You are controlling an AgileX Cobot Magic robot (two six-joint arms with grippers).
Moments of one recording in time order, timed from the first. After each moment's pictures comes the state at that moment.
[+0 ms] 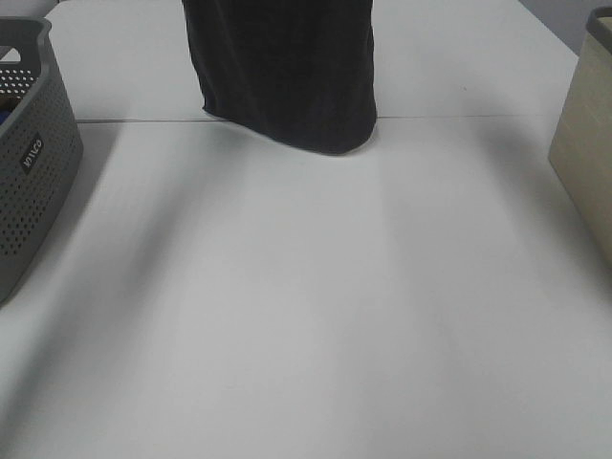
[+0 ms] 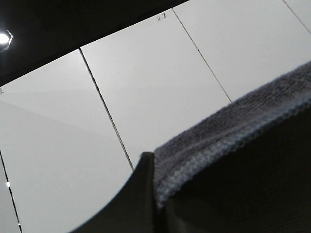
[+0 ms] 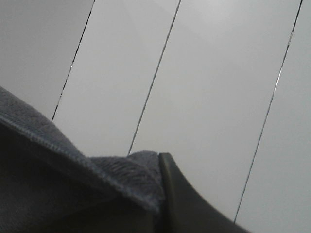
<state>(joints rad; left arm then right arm) -0.24 2.44 -2.66 0.00 -0.38 0.53 0.28 2.11 -2.22 -0.84 -0.34 0.53</state>
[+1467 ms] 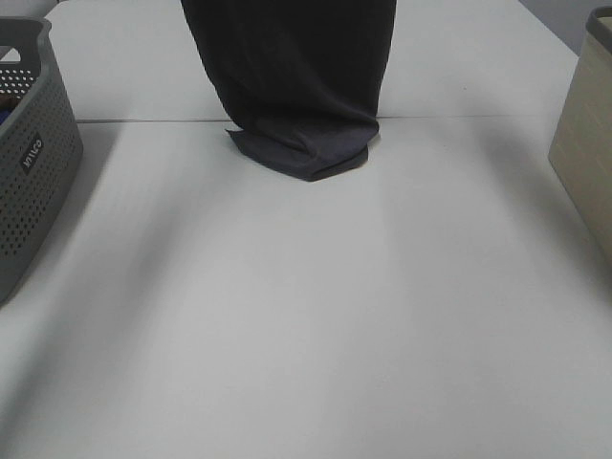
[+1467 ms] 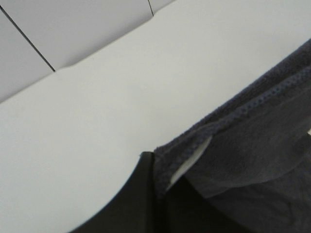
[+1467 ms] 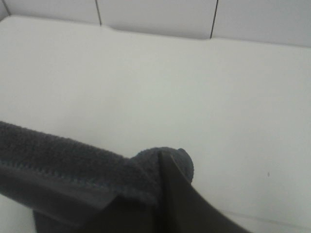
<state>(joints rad) -0.25 2.32 -2.66 -0.10 0.93 0.40 0.30 2.11 -2.25 -0.12 0.68 0.11</state>
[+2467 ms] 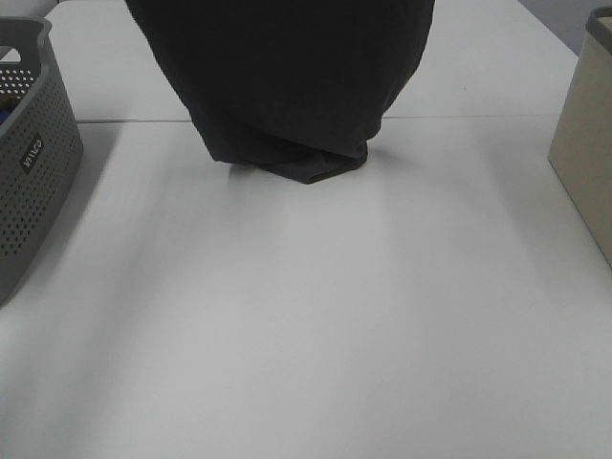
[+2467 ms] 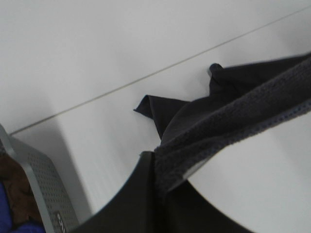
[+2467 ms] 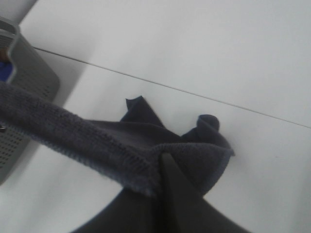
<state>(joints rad) -0.26 1.83 -2.16 -0.11 1.21 0.13 0.30 1.86 -2.28 0.17 1.21 0.00</state>
